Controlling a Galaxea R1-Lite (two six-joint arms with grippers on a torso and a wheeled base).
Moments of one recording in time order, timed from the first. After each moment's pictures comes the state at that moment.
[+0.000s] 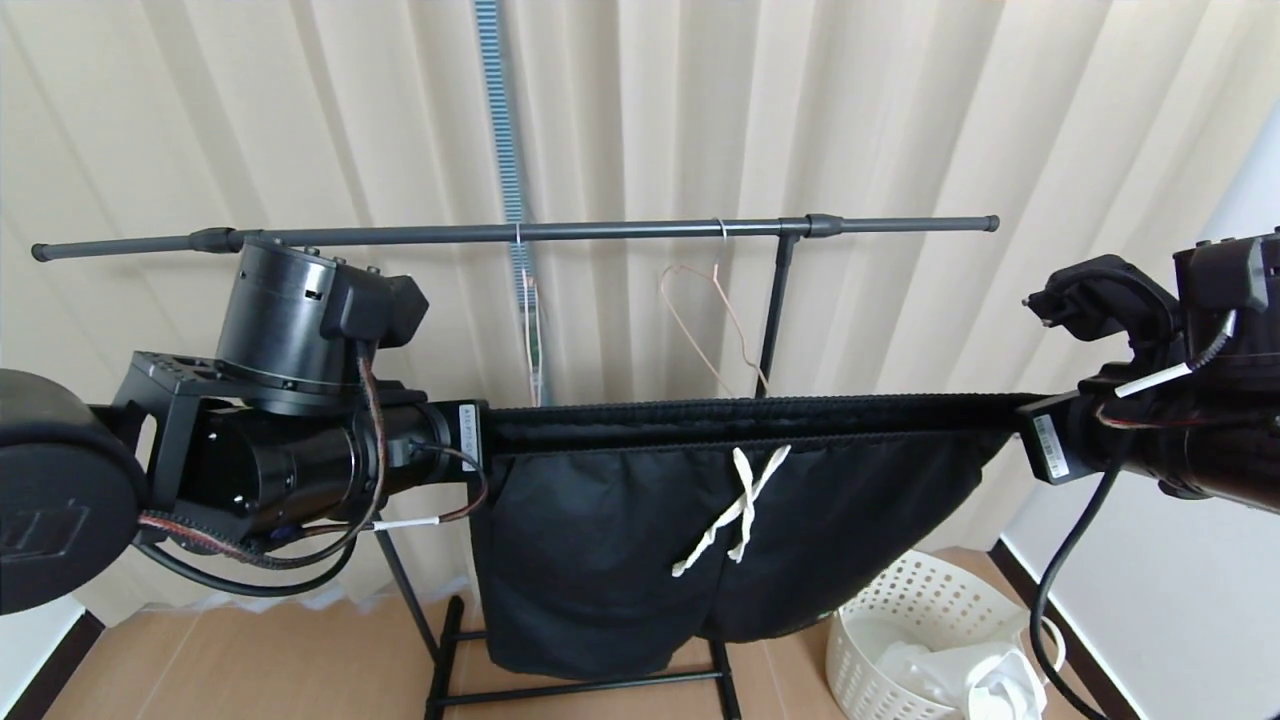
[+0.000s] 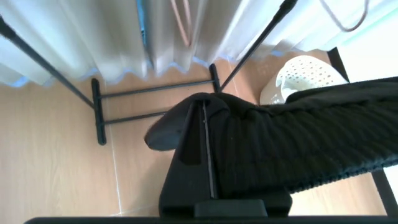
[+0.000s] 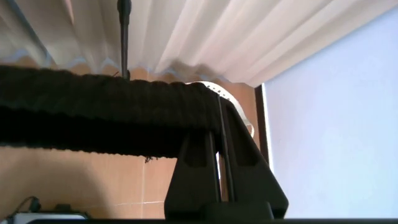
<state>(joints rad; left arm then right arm) -0.54 1.59 -0.99 -0.02 0.29 -0.33 0.33 1.46 -0.91 0.02 -0.46 -0.11</state>
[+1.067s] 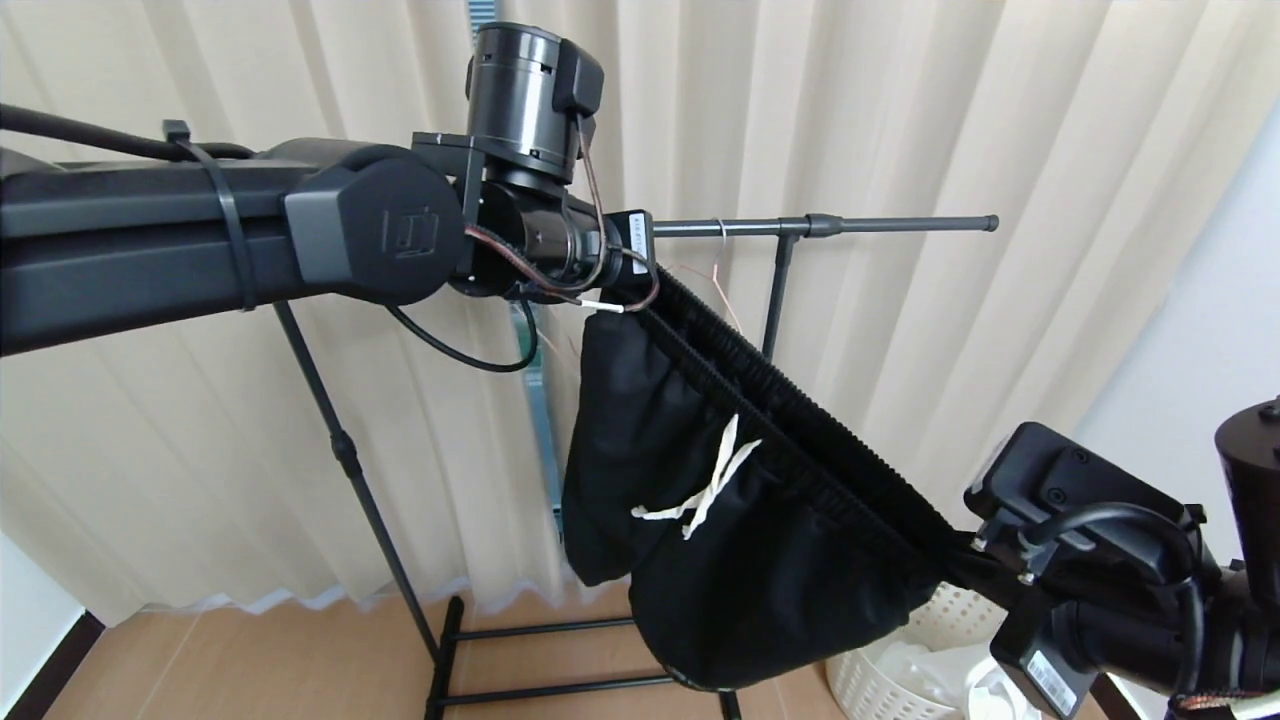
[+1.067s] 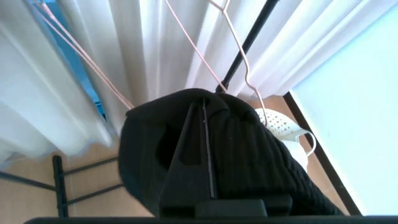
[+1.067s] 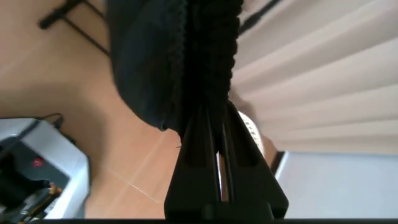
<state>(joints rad) -0.61 2.05 -1.94 0.24 0.26 -0.27 0.82 1.31 -0.70 0.02 -0.39 -0.23</state>
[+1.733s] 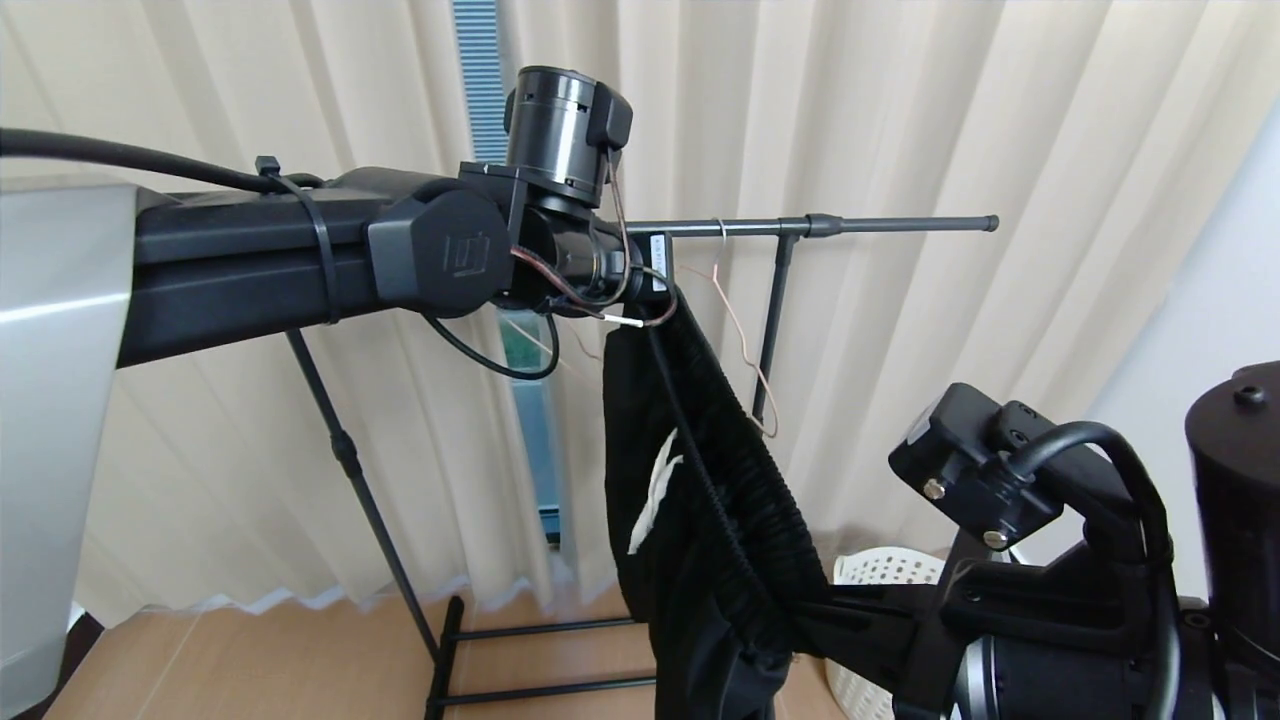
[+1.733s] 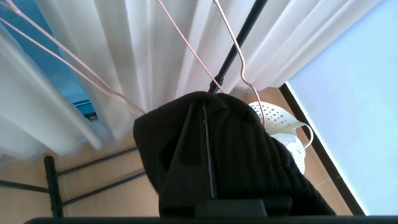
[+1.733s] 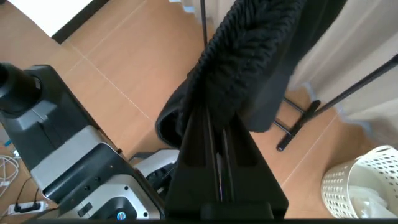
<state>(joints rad) -0.61 2.13 -2.00 0.25 0.22 -0.27 1.05 1.41 -0.85 0.01 -0.16 0.23</state>
